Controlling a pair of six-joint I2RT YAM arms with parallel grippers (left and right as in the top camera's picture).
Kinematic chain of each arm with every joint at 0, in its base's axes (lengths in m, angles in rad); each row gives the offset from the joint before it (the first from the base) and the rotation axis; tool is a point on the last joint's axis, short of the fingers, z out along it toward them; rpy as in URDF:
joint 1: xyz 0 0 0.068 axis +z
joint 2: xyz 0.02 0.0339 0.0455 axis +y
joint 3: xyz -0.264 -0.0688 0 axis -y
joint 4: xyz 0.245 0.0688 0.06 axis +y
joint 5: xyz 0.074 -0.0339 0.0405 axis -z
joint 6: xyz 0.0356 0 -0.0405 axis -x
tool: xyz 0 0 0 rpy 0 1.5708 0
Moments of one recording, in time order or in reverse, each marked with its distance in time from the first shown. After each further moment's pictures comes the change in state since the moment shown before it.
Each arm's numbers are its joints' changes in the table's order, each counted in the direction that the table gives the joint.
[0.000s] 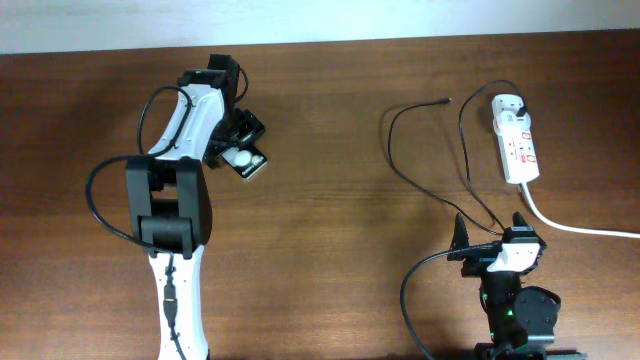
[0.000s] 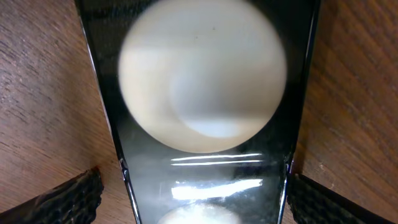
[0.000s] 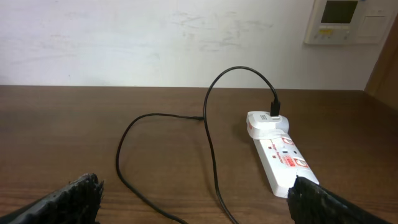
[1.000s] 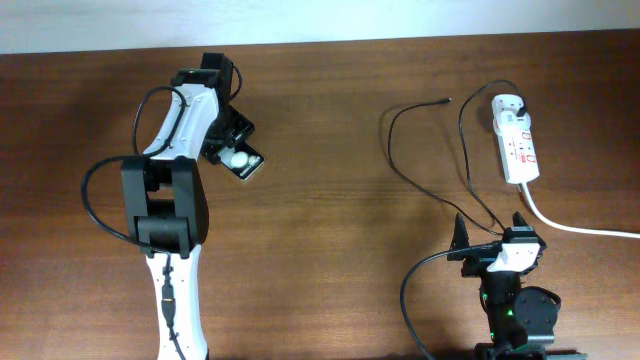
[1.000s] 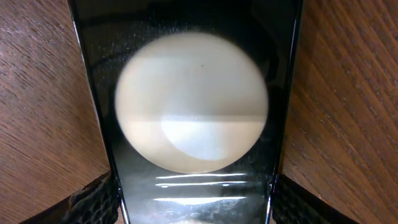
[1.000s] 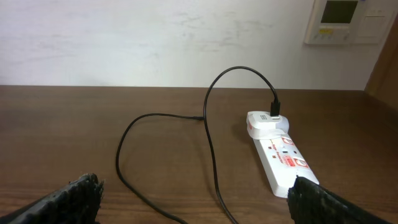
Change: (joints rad) left arm 0.022 0.000 -0.002 -0.024 -0.015 0.079; right arm 0.000 0.000 0.000 0.000 0.000 -0.001
